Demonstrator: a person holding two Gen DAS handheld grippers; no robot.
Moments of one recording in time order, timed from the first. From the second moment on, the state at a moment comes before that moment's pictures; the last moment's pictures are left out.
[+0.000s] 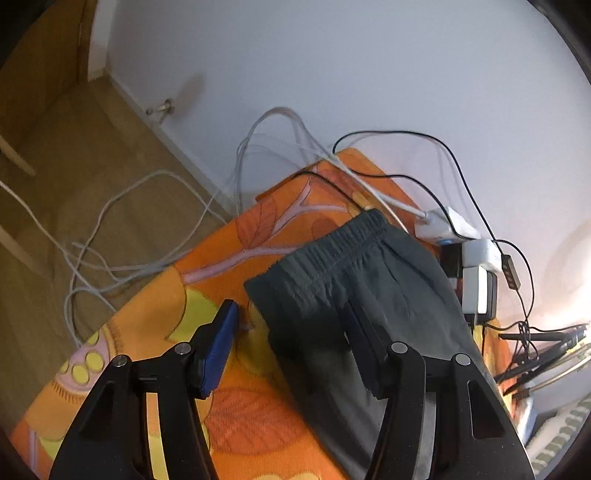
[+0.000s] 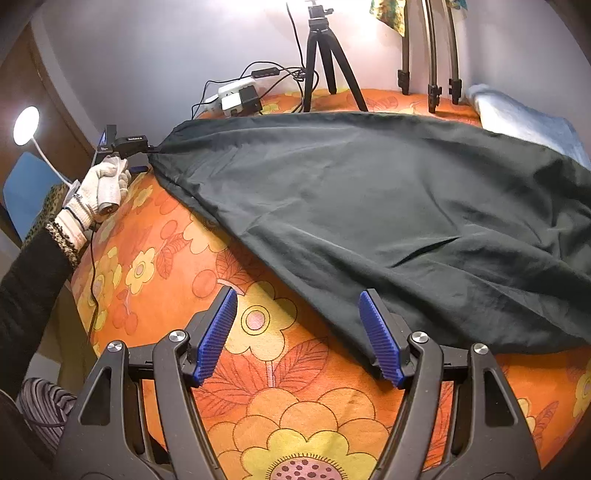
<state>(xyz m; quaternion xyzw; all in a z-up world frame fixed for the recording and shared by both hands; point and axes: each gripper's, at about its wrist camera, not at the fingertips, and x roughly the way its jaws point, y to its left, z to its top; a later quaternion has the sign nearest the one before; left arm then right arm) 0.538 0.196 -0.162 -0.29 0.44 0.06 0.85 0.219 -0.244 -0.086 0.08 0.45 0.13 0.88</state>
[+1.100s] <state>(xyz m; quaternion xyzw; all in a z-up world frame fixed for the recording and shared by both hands) 0.501 0.164 -0.141 -0.23 0.30 -0.08 0.92 0.569 0.073 -0.050 0.02 0.50 0.26 0.83</state>
